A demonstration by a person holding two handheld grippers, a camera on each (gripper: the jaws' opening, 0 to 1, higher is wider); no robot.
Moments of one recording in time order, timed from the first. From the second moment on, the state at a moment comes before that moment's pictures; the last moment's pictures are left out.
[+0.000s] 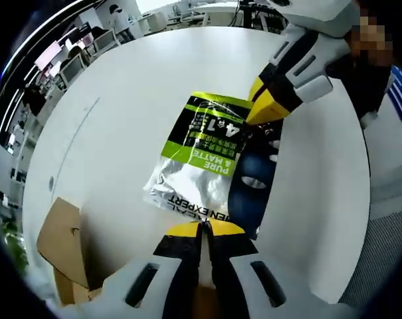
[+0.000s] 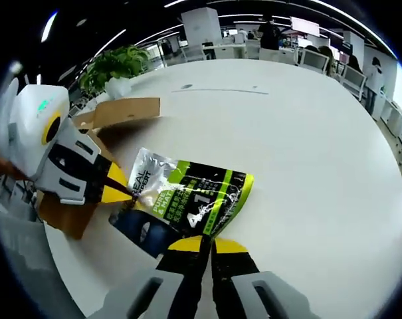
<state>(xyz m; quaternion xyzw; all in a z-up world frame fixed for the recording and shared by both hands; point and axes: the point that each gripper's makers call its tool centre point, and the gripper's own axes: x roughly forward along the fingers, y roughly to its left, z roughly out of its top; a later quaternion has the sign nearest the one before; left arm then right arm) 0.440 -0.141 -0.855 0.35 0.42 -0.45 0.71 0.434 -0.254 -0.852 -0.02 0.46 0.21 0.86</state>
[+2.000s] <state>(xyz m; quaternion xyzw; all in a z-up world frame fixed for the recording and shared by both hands) 0.415 -0.130 -0.770 0.22 0.40 -0.44 0.77 0.412 -0.257 -0.779 -0.07 0.38 0.20 0.90</state>
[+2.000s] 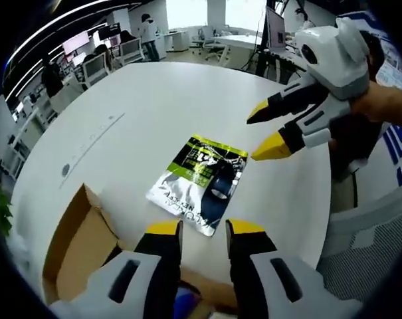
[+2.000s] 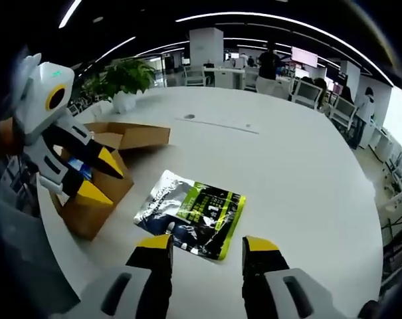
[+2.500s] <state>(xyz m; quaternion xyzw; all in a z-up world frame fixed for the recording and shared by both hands) 0.404 -0.093 -0.752 0.16 0.40 -0.42 0.79 0.394 -0.229 -0.753 -0.08 0.37 0.22 0.90</state>
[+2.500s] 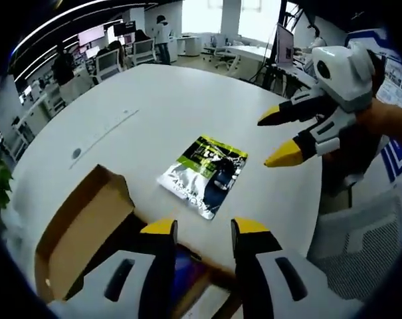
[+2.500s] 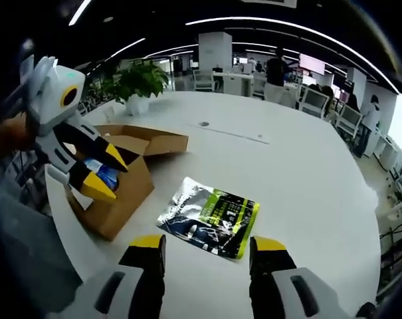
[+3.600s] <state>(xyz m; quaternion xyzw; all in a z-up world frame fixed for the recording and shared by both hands) 0.396 0.022 -0.741 0.14 0.40 -0.37 0.83 0.384 -0.144 -0.739 -0.10 0.35 0.31 0.88</state>
